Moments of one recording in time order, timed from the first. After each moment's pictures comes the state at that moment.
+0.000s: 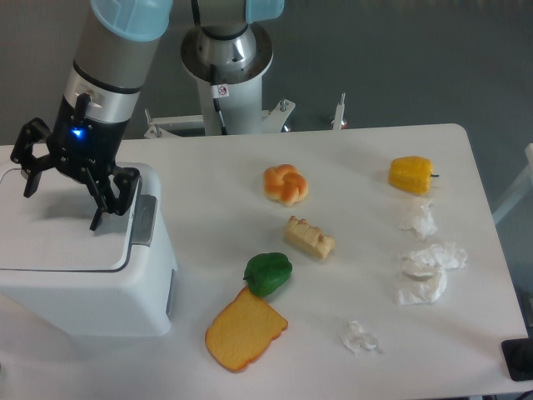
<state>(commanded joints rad) 2.15 -1.72 -1.53 -1.07 1.05 0.34</state>
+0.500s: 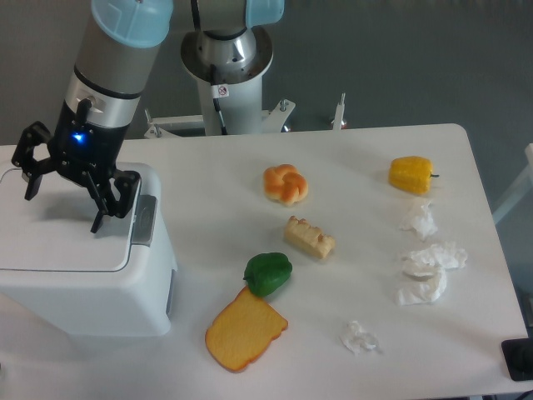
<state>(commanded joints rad) 2.15 -1.72 -1.53 -1.07 1.05 0.33</state>
